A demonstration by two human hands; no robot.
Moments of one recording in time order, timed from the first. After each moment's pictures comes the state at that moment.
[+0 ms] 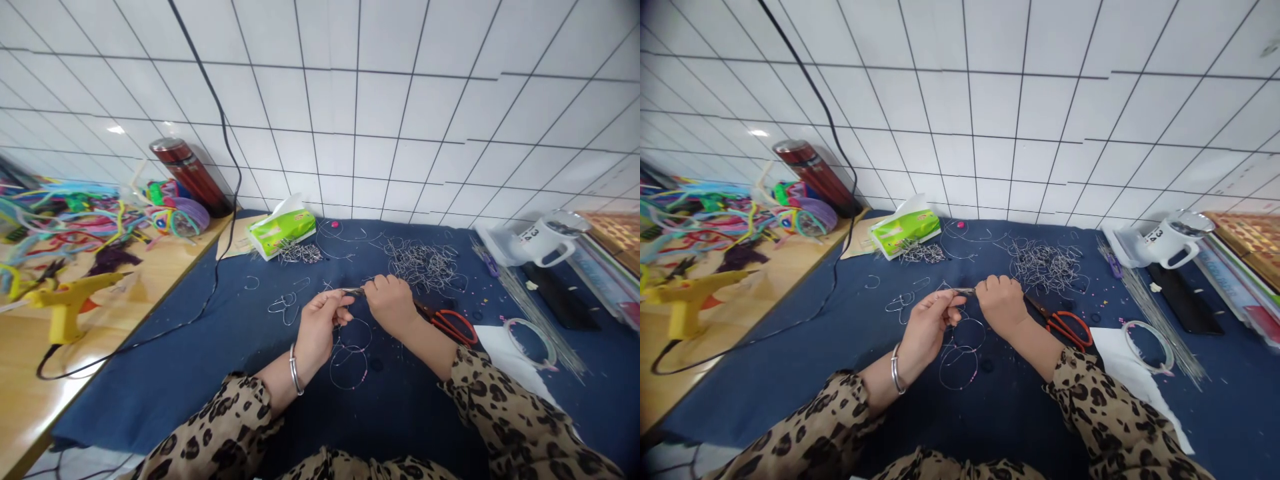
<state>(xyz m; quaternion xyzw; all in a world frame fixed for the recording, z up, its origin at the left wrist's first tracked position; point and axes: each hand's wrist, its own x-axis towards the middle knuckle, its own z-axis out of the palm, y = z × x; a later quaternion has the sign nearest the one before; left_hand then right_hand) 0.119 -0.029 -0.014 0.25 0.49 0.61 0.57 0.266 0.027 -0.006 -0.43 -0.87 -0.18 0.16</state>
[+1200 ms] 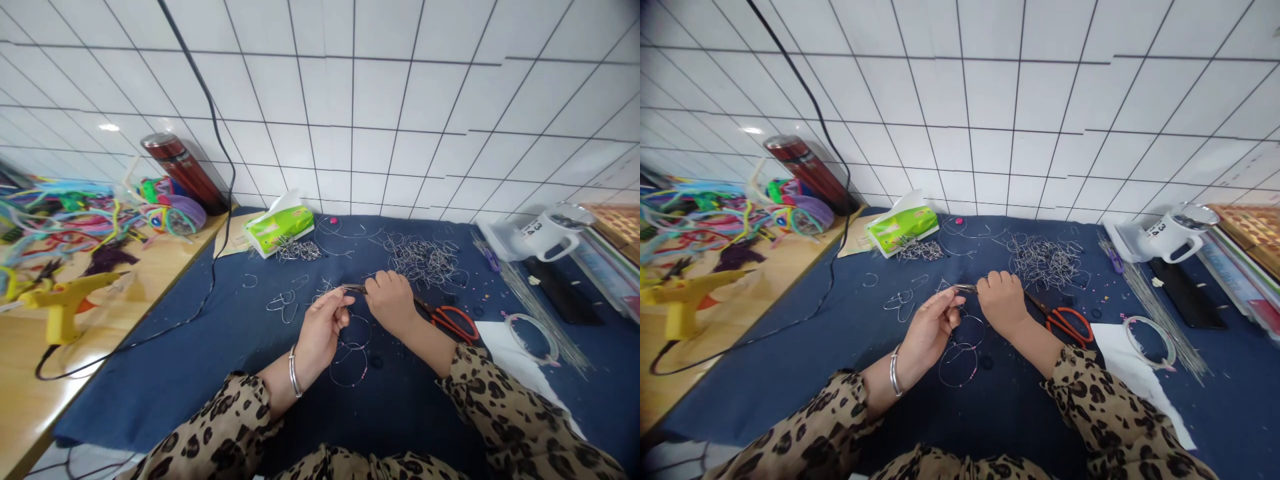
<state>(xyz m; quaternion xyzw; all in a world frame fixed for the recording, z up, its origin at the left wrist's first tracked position) 0.124 -0.032 -0.021 0.20 0.43 0.62 0.62 0.267 0.029 -0.014 -0.45 -0.86 -0.16 0.16</state>
